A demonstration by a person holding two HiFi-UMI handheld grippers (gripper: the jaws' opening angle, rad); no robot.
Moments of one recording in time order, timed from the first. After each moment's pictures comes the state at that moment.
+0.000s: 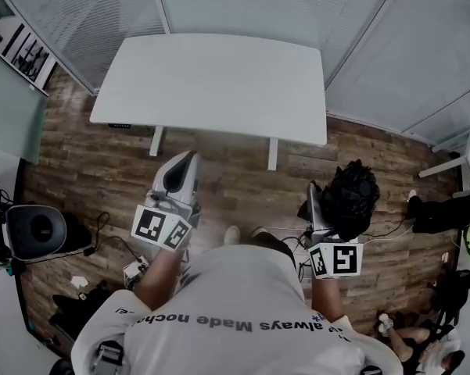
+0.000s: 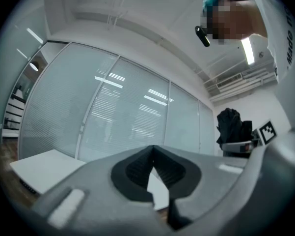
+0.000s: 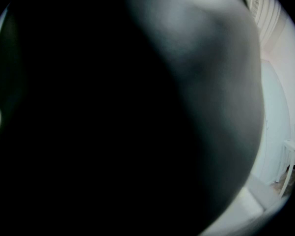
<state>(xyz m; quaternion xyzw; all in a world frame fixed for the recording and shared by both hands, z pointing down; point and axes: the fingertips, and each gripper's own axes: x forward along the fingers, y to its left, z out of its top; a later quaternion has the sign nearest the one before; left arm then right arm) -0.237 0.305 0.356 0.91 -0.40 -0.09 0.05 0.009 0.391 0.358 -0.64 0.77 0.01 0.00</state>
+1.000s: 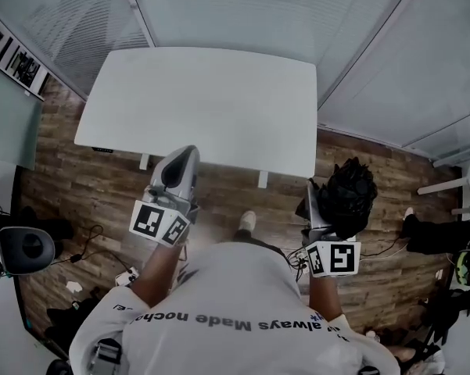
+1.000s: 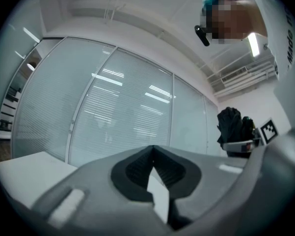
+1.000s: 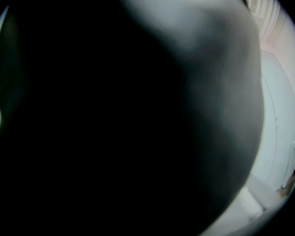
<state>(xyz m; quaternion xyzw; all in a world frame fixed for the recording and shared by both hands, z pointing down) -0.116 0.143 0.357 0.90 -0.42 -0.08 0.04 0.129 0.226 0.363 -0.63 0.78 0.01 0.00</state>
